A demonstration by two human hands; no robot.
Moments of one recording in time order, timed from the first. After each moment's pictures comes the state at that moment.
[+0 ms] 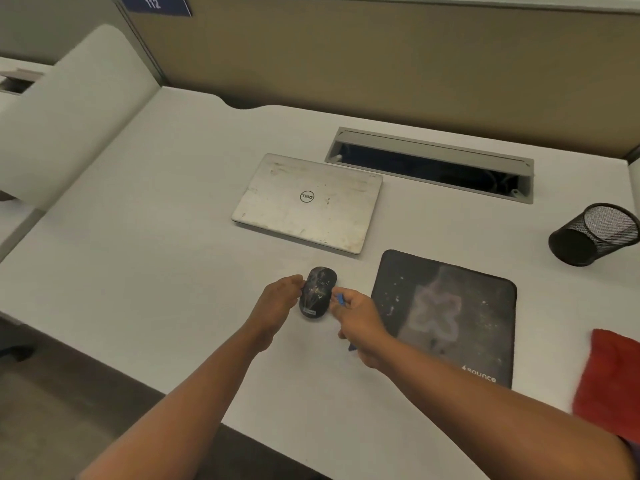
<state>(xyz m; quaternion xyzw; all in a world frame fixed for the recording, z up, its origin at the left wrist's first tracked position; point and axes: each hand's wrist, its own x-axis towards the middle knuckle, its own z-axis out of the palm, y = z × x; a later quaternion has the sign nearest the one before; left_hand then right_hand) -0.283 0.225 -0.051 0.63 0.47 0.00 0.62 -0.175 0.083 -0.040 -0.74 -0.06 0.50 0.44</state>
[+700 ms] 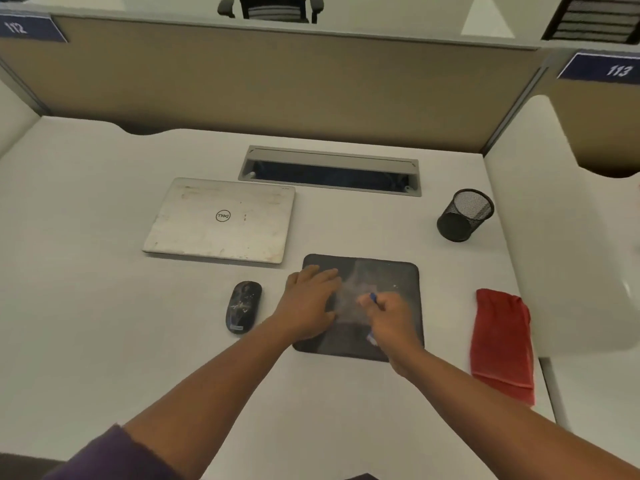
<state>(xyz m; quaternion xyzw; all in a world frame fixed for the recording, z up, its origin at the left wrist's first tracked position) -0.158 0.117 -0.037 0.98 0.07 -0.10 0.17 -0.106 -0.057 -0.024 -0.82 -0.01 0.26 0.52</state>
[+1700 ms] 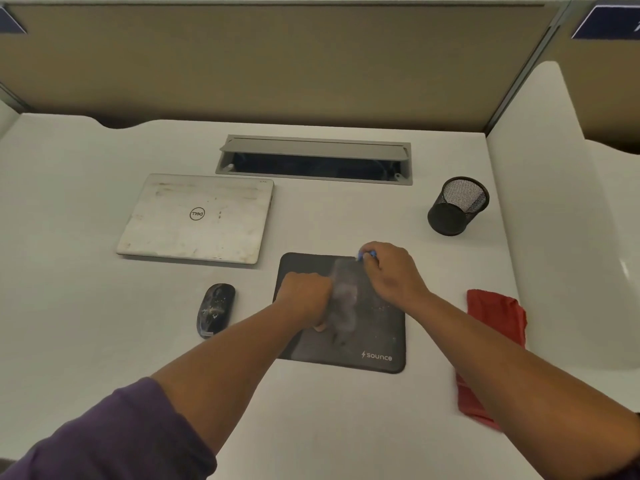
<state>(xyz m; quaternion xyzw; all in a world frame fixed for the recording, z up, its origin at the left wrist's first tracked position) -0.082 0.079 -0.034 0.95 0.05 -0.31 -0.06 0.026 -0.072 -0.045 -0.87 -0.30 0.17 0.36</state>
